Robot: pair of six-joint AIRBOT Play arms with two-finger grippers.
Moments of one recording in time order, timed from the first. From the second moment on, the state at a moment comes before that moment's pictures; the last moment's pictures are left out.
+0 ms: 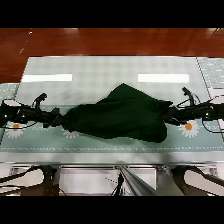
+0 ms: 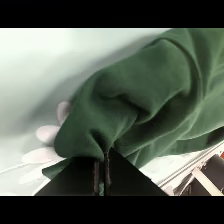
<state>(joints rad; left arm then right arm) 0.32 -1.37 0.67 0.78 -1.23 -1.14 -0.31 -1.29 0.70 -0.83 1.27 1.09</state>
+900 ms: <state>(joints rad) 0.32 -1.15 1.05 0.64 -1.23 -1.14 -0.24 -1.13 1.01 -0.76 1.35 1.07</state>
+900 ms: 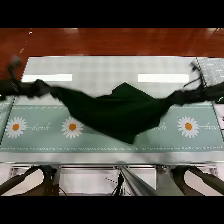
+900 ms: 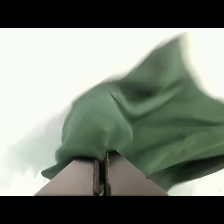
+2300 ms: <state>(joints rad) 0.13 -0.93 1.64 1.00 -1.53 -1.34 -0.21 -1.05 1.81 -1.21 1.75 1.42</state>
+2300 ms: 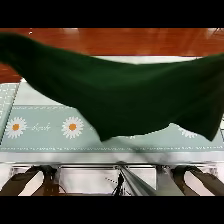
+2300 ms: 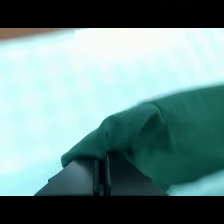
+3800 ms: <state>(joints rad) -0.08 -1.02 0.81 1.01 -1.10 -1.23 -0.33 -1.03 0.89 -1.18 1.43 1.43</state>
